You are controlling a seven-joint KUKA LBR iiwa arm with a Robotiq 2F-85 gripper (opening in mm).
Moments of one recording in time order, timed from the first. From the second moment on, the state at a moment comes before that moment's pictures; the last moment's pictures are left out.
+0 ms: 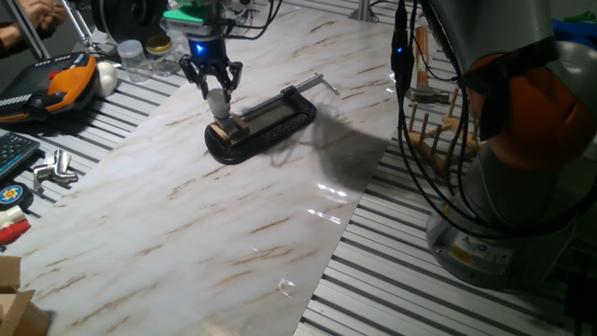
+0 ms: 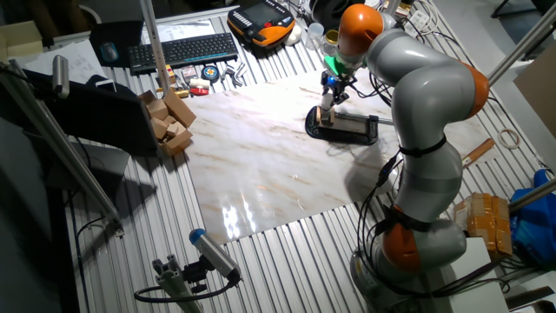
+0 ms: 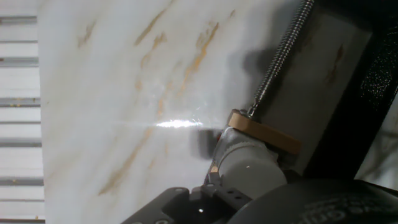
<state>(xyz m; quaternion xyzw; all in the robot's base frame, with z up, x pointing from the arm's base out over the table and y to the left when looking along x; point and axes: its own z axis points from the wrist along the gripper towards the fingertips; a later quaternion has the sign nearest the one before) 0.637 -0.050 0.120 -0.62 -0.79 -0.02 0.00</state>
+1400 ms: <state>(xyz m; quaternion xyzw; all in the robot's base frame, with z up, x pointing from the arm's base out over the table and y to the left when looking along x) 0.638 -0.050 0.121 -0.47 -0.88 -0.02 0.00</state>
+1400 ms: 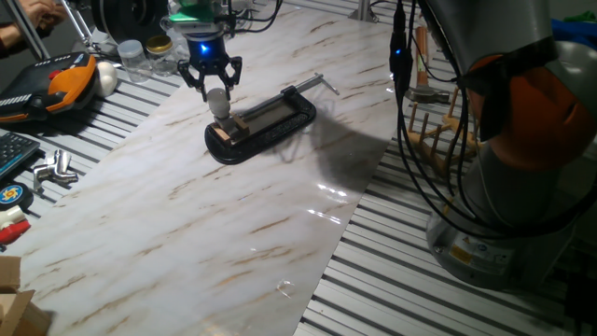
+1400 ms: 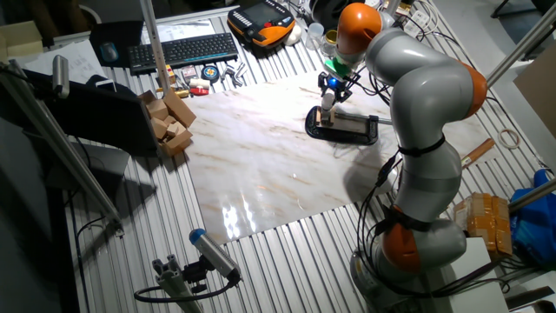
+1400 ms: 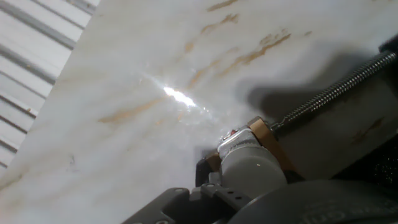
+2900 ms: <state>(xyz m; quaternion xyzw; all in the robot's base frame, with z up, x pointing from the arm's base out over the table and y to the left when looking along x) 0.640 -0.049 0.125 -0.28 -0.96 0.00 0.00</state>
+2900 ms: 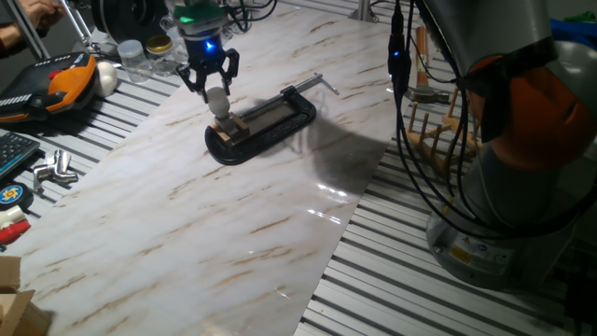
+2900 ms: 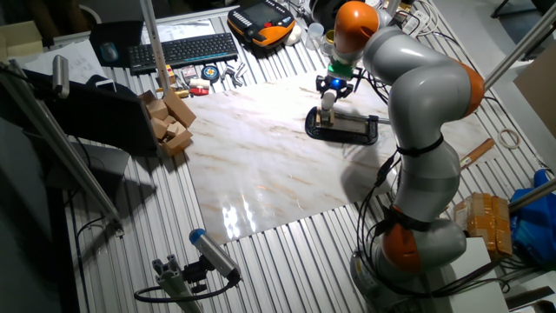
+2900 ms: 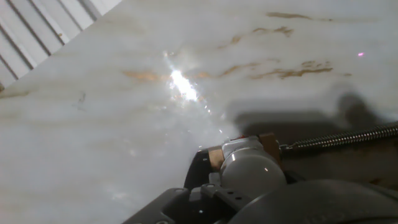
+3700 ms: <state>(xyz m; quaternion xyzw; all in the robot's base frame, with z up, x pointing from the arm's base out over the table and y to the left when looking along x) 0.644 -0.046 0.137 -0.25 -0.97 0.00 0.00</state>
